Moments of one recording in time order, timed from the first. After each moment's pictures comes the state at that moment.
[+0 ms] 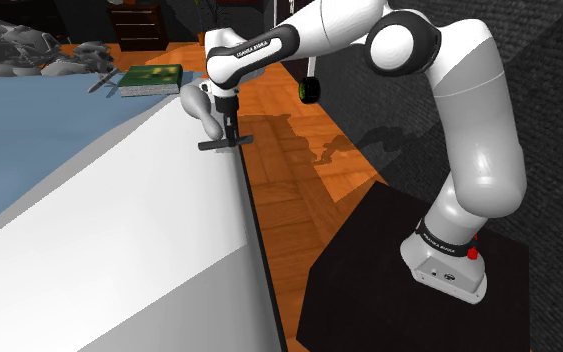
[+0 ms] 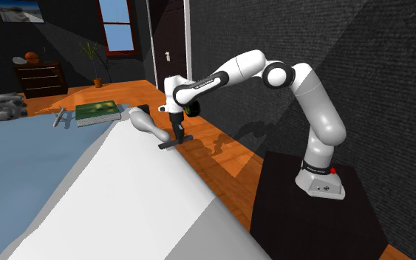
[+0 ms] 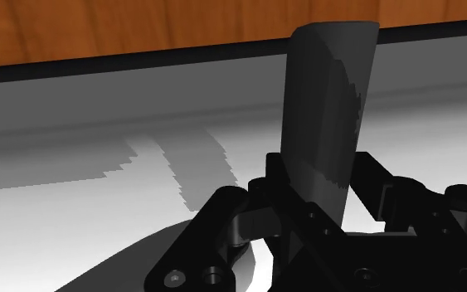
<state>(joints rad) 0.05 0.63 0.11 -1.41 -0.01 1.97 -0.69</state>
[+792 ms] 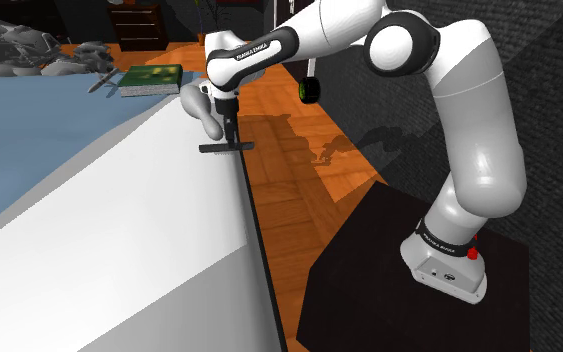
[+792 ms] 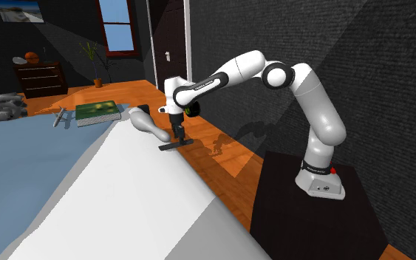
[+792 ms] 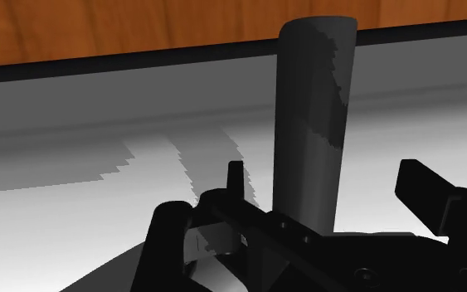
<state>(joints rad) 0.05 0.63 0.11 -1.41 -0.01 1.98 -0.68</state>
